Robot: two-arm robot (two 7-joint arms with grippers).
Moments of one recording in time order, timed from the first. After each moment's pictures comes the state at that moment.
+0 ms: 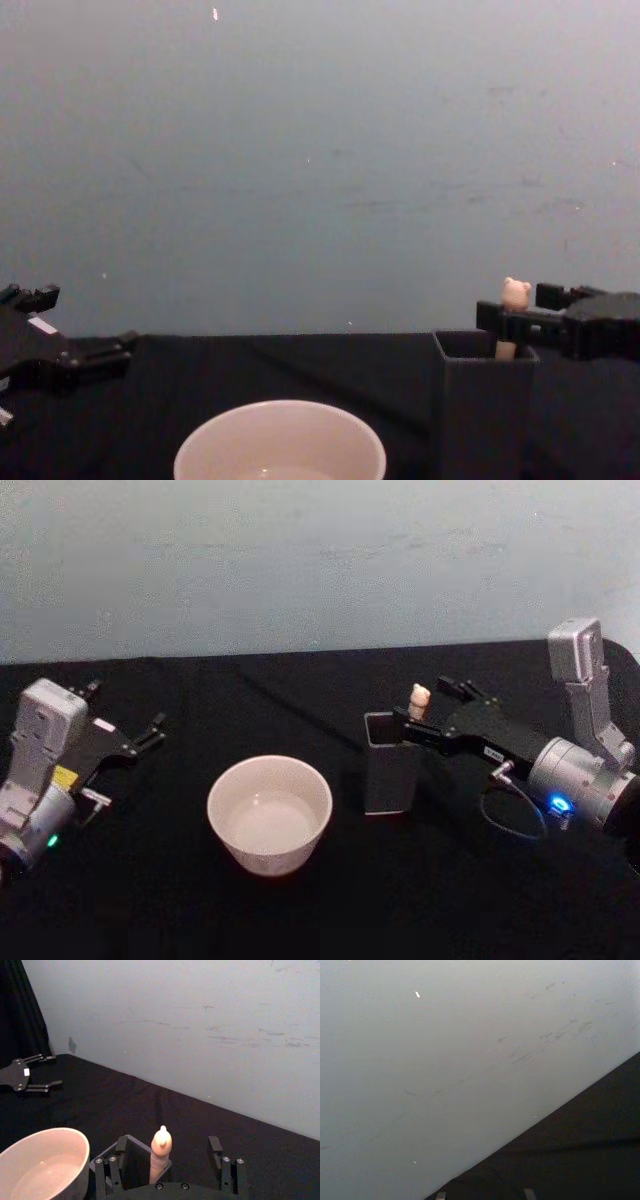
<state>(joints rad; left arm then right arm) -0.20 0.60 0.45 -1.41 -0.25 -0.12 0.03 0.26 0.47 -0.36 -1.43 0.51 0.07 0.47</state>
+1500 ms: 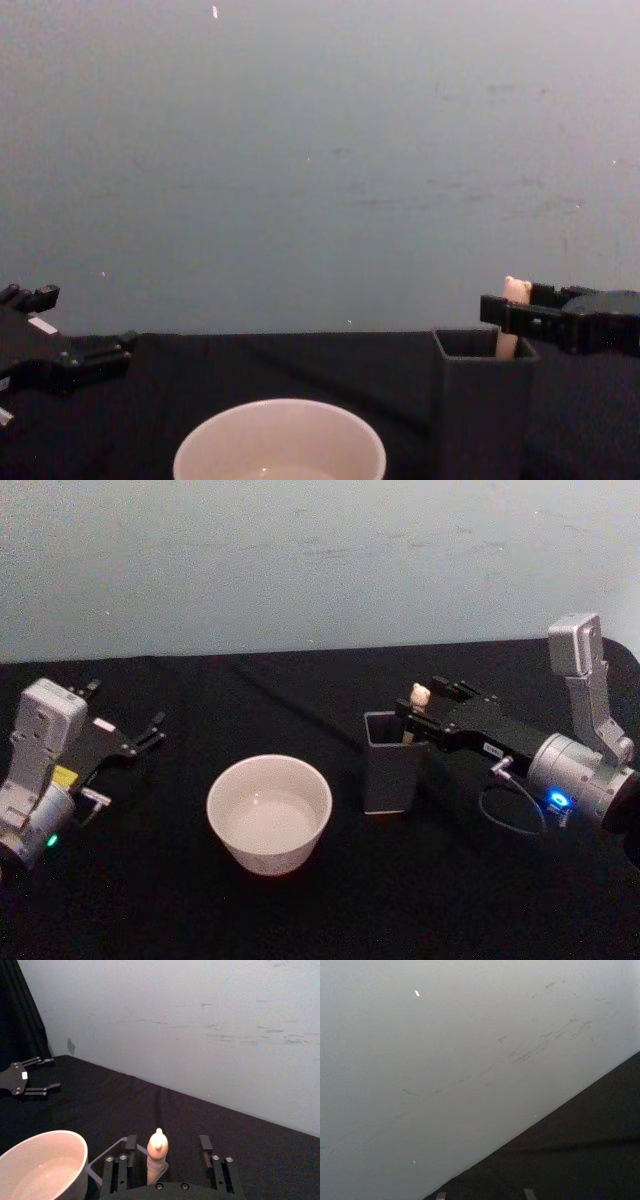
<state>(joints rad) -0.20 0.60 0.45 -1.41 -0.25 -0.12 0.03 0.27 0.47 -0.36 -1.42 0.52 0.09 0.46</state>
